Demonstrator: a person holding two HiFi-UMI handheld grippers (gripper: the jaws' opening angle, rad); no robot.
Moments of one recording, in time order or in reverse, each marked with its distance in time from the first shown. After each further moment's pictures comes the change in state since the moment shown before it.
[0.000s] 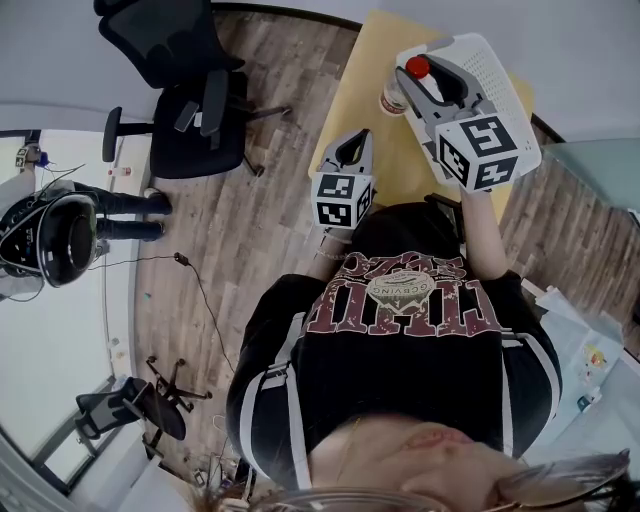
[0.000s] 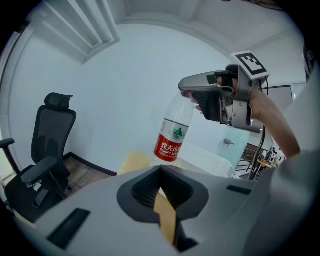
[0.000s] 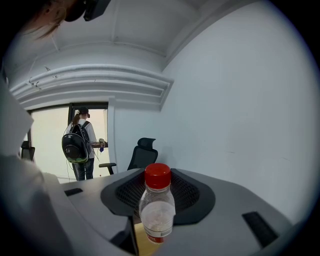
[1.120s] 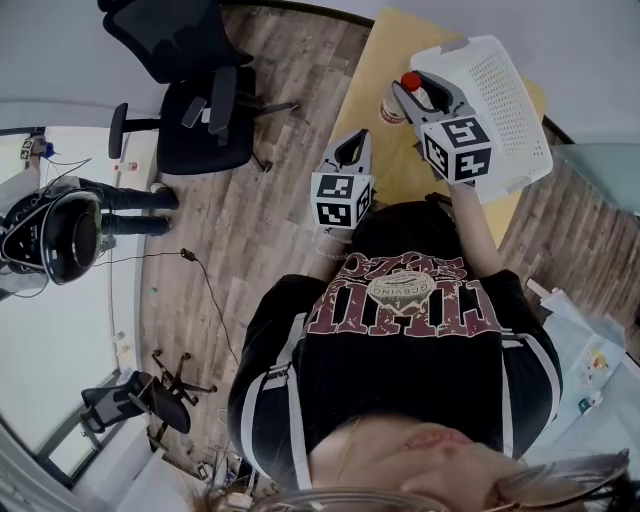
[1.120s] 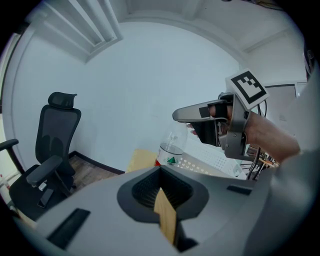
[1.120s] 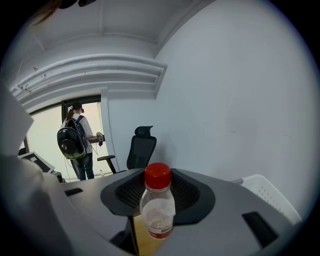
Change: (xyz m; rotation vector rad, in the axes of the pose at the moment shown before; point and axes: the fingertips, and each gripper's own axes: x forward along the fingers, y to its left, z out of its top) left arm -0.006 0.029 -0.004 -0.009 0.022 0.034; right arm 0.045 0.007 -0.073 0.077 0.112 -0.007
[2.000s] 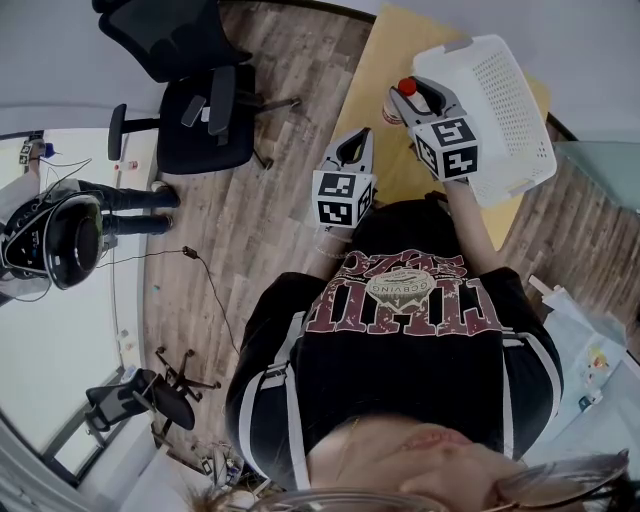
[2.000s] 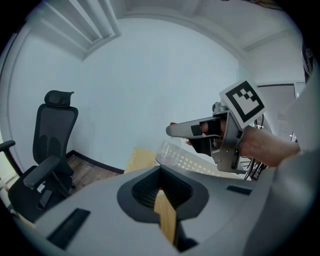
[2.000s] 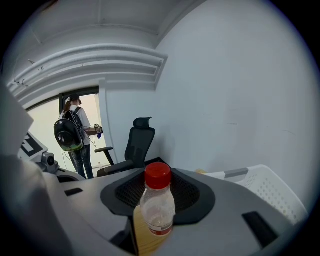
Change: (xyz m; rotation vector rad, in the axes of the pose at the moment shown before) left arm 0.019 0.009 0.002 0.012 0.034 -0.017; right arm 0.035 -0.012 -0.037 -0.016 0.080 -0.011
